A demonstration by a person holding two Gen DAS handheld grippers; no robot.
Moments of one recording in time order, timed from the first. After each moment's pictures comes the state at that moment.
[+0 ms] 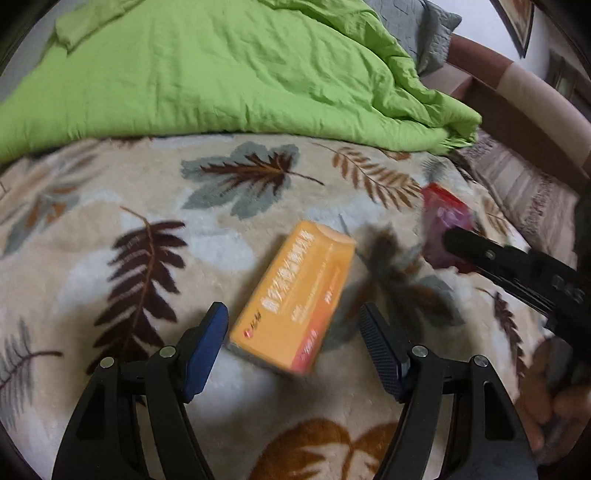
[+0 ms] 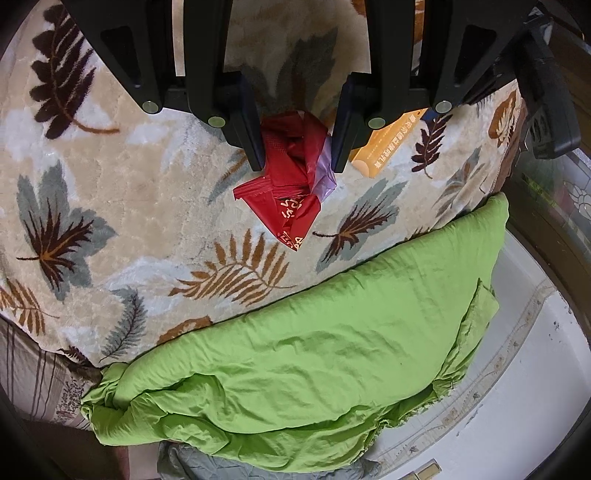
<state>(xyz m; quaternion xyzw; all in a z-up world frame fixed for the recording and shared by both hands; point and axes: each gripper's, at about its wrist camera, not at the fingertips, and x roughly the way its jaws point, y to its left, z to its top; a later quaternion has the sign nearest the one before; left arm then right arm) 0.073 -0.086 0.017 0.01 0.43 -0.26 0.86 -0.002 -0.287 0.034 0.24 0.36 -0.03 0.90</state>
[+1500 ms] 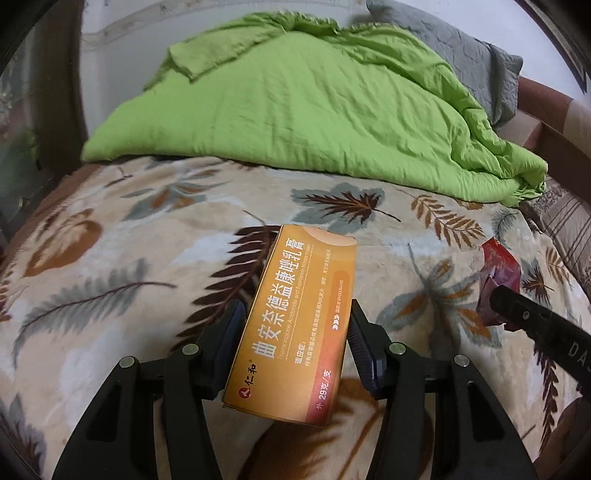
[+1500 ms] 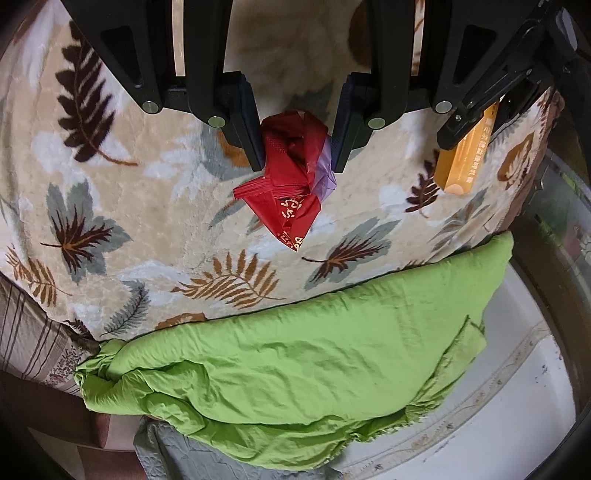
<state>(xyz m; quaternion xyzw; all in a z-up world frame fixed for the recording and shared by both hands) 0.000 -0.054 0.045 0.00 0.35 -0.07 0.93 -0.042 -0.249 0.048 0.17 0.37 -0.04 0.91</state>
